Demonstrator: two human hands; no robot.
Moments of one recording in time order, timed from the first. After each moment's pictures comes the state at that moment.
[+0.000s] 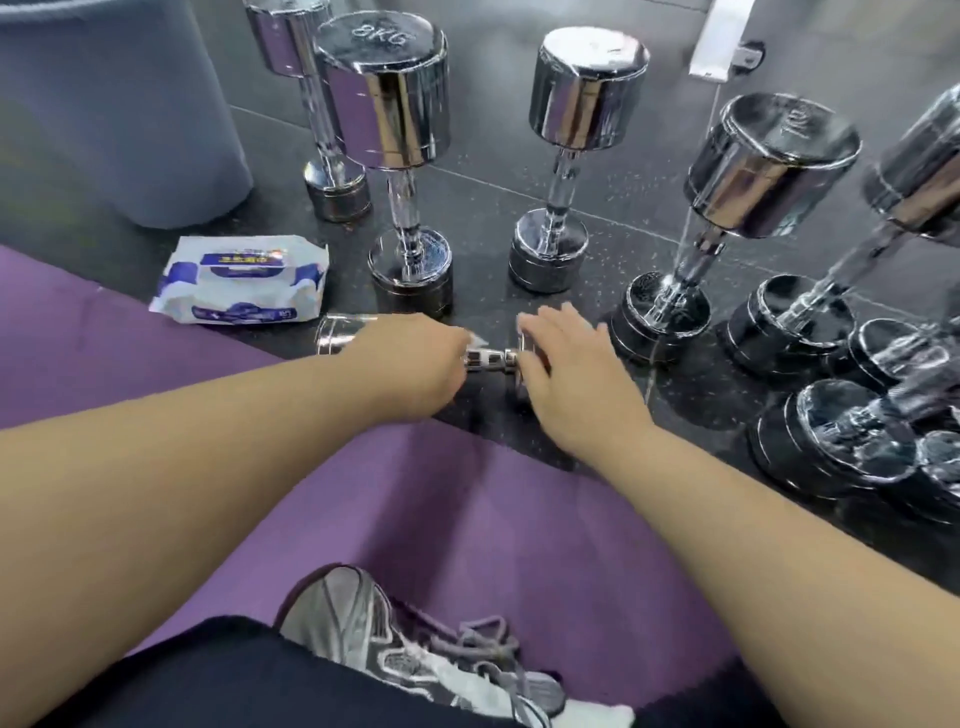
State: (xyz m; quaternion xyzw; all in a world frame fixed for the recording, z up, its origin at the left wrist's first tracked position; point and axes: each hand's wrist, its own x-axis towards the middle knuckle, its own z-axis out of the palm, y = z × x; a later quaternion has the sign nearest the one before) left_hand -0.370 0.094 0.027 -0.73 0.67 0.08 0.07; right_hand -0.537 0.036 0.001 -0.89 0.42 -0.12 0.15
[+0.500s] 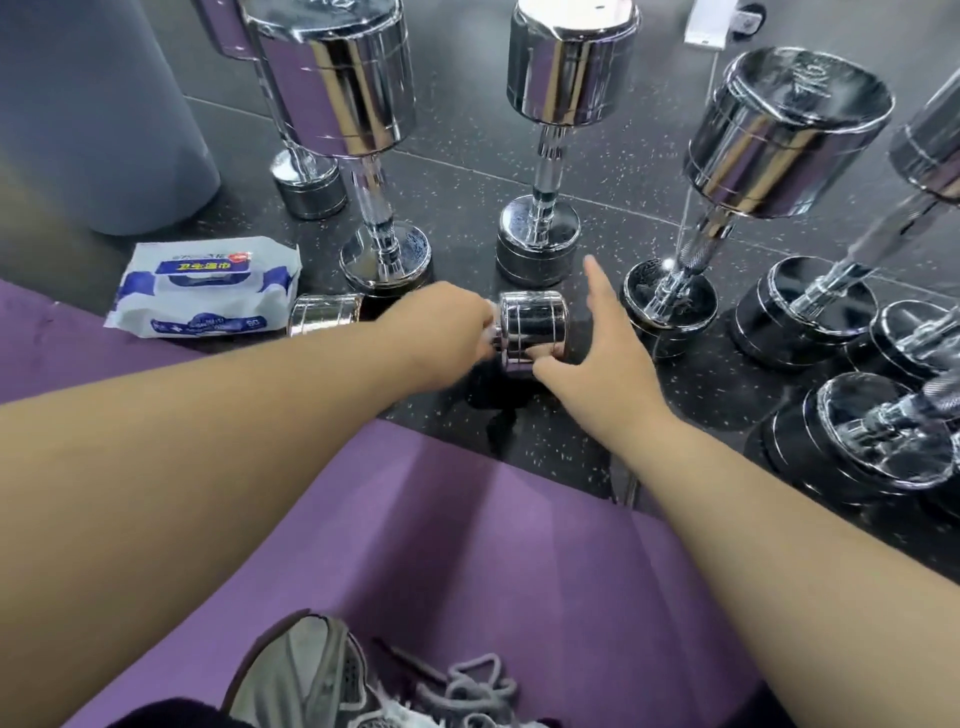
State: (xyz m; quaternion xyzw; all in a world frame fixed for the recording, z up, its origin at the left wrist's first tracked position) left_hand -0.376 0.034 0.013 -0.70 0.70 0.10 0.03; right_hand -0.551 -0.001 -0.031 -0.73 0.49 -0.25 0.40
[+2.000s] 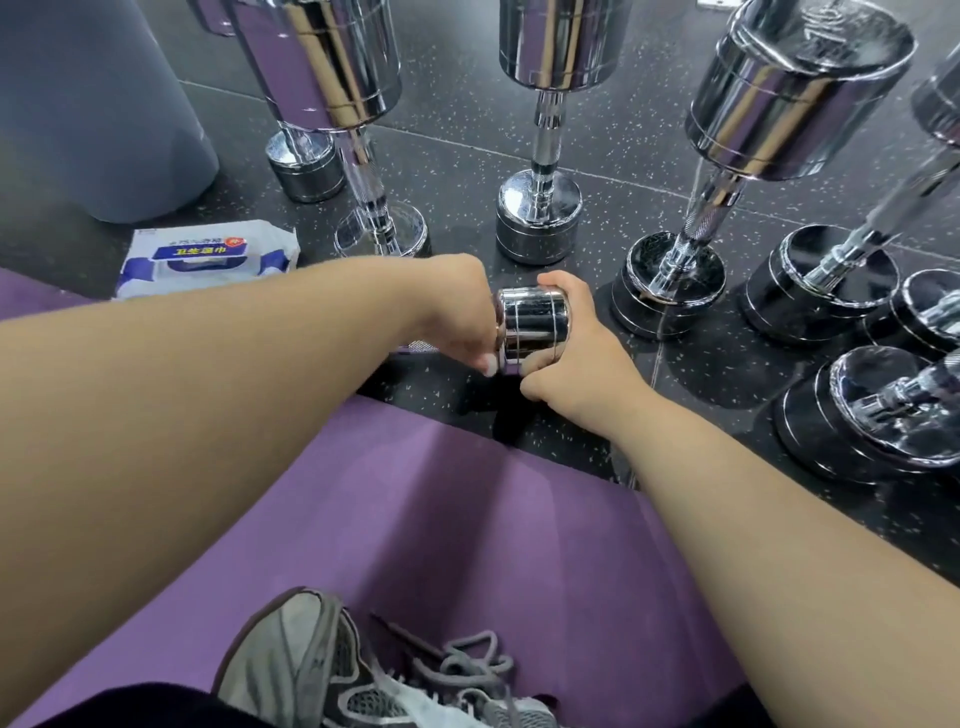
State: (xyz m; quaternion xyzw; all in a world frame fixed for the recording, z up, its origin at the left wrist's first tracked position) left_hand -0.396 0.021 0.038 -0.77 0.55 0.32 0.03; right_hand -0.548 0.001 -0.042 -0.72 0.48 -0.18 0.46
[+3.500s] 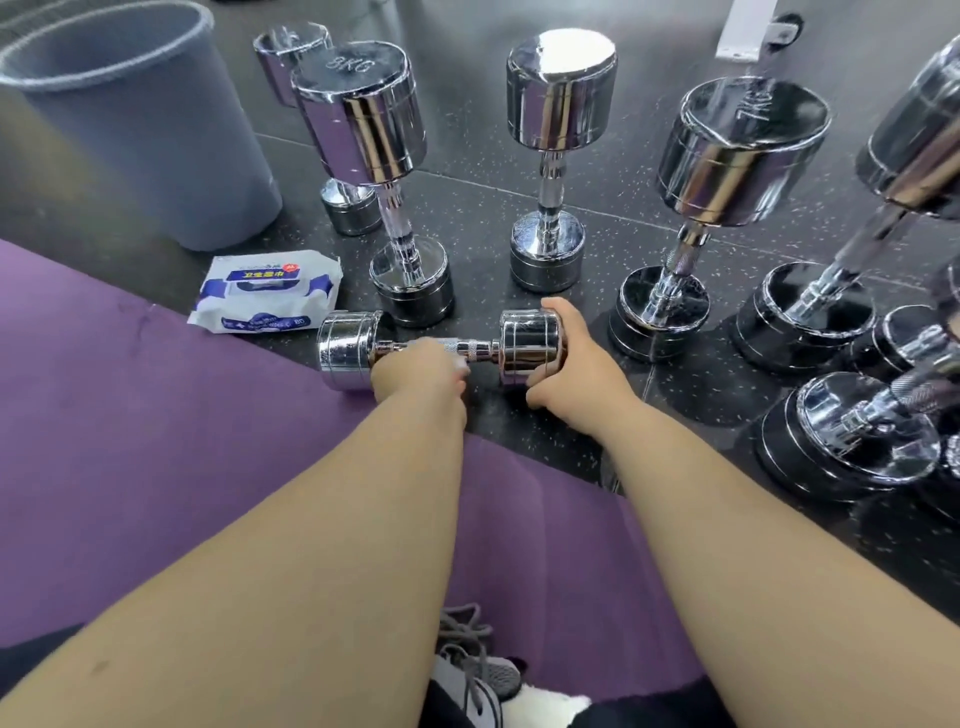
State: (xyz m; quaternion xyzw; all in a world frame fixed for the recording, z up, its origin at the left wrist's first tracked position) left_hand -0.427 0.064 0.008 -0.72 -0.08 0.35 -0.59; right_hand -0.557 0.000 -0.027 -0.72 0.49 -0.14 0.47
